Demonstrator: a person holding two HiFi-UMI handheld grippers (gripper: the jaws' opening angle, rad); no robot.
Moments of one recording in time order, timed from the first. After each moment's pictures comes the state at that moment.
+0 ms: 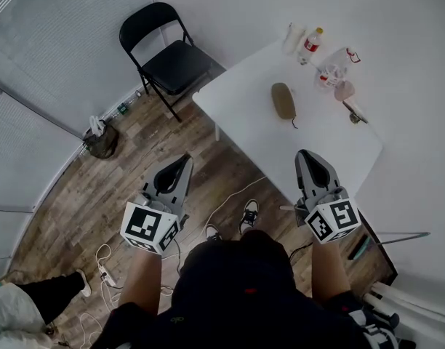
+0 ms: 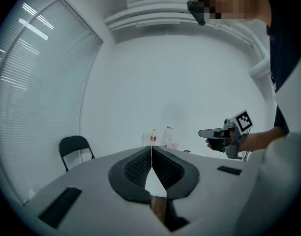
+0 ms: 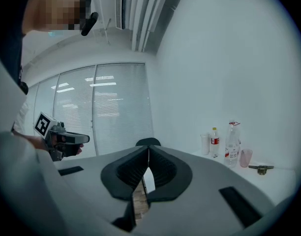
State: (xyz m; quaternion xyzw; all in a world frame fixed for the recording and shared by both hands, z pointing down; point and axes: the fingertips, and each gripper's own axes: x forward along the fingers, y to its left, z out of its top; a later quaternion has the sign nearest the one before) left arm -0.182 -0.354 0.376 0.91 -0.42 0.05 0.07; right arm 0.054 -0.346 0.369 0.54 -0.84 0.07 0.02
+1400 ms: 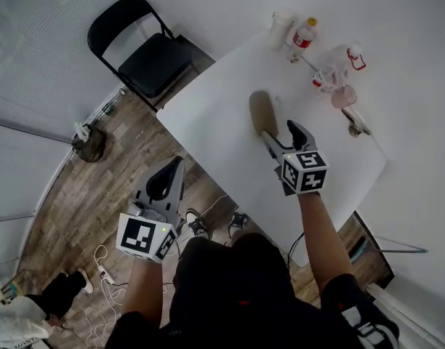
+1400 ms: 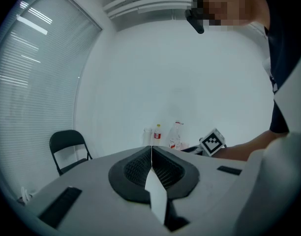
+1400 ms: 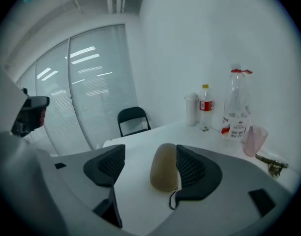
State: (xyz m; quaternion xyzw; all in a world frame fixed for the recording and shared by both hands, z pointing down) left arm -0.048 -0.500 0.421 0.89 -0.44 0.08 0.10; right arm 0.179 -0.579 0.547 0.53 -0.81 0.19 0.17
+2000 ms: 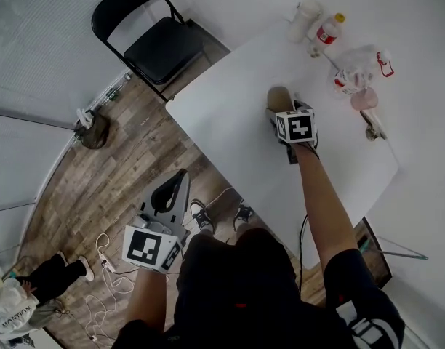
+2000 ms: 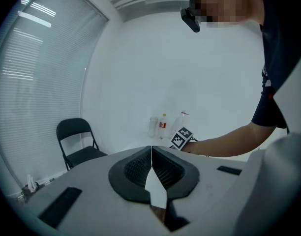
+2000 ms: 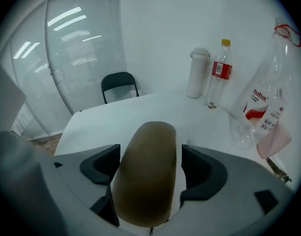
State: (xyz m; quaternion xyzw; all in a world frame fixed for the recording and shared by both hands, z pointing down) left arm -0.077 -0.497 0.470 0.87 -0.46 0.11 0.14; right arm 0.175 -0.677 0.678 0.52 -0.74 0.26 0.34
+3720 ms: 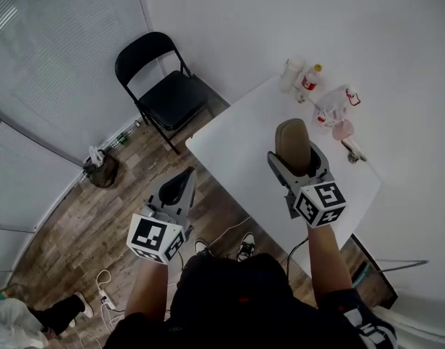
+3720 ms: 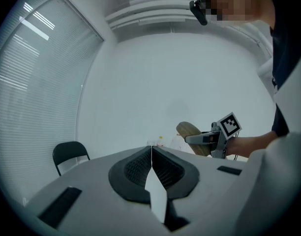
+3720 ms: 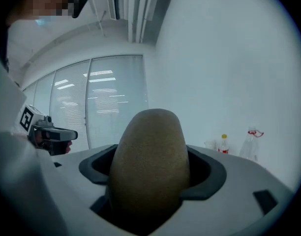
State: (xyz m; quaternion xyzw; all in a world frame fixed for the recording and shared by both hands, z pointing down) left arm -0.127 -0.488 0.355 0.90 -0.43 0.04 0.07; right arm 0.082 -0.536 0.364 0.52 -0.85 0.08 0.05
